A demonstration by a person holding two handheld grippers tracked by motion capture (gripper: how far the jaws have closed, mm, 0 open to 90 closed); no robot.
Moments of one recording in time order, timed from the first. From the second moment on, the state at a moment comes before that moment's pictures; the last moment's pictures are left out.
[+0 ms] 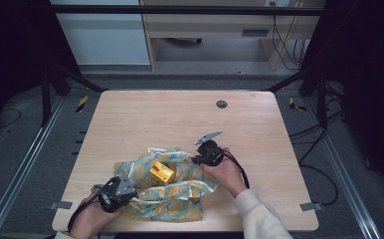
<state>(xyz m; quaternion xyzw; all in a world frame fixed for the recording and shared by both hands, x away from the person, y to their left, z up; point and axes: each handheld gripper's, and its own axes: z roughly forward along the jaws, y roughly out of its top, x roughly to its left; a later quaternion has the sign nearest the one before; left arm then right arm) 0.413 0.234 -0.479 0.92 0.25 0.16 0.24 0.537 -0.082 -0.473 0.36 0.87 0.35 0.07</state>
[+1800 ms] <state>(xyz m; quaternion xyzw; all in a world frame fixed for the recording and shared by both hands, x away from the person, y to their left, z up) 0.410 0.230 -0.476 0.92 0.24 0.16 0.26 0.553 -0.115 -0.479 0.39 0.83 0.36 0.16</state>
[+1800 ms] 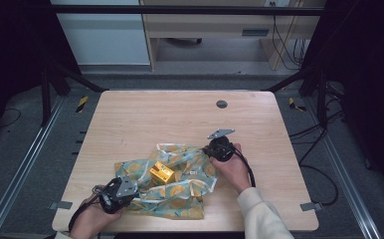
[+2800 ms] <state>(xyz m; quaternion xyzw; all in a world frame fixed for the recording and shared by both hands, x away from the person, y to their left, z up) 0.407 0.234 -0.440 0.84 0.30 0.25 0.39 0.482 -0.124 -0.428 0.34 0.82 0.42 0.20</state>
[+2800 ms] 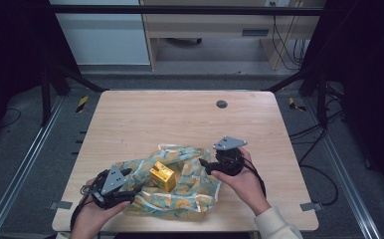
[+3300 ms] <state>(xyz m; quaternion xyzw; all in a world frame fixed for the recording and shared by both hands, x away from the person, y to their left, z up) 0.438 0.214 -0.435 0.86 0.29 0.26 0.34 0.440 -0.128 -0.432 0.33 0.82 0.44 0.18</state>
